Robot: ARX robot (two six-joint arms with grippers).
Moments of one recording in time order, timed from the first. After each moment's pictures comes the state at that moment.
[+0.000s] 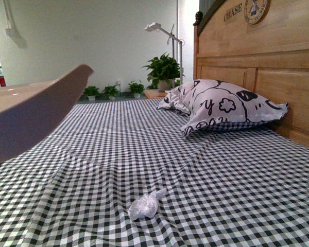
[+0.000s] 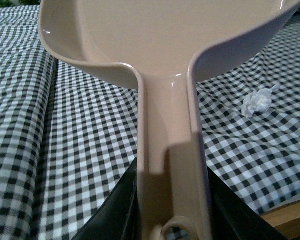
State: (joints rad) left arm 0.14 0.59 0.28 0.11 0.30 0.24; right arm 0.57 0.50 0.26 0.22 0.78 -0.02
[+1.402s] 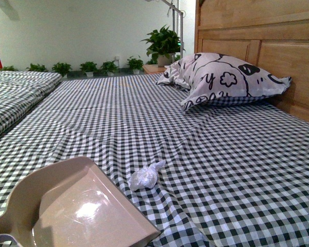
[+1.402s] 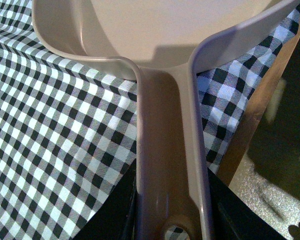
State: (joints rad) left arm 0.26 1.41 0.59 -0.08 0.55 1.21; right arm 0.57 0.50 0.26 0.22 0.78 -0.02
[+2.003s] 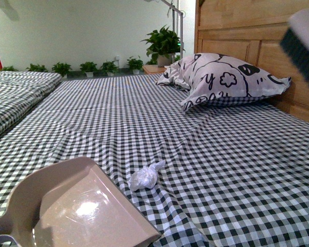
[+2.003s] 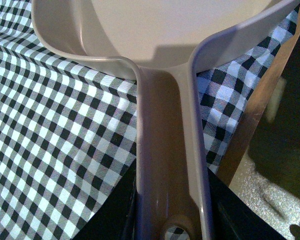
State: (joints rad) left arm 0.26 1.41 0.59 -0.08 0.55 1.22; right arm 0.48 0.88 0.48 0.06 0.44 0.02
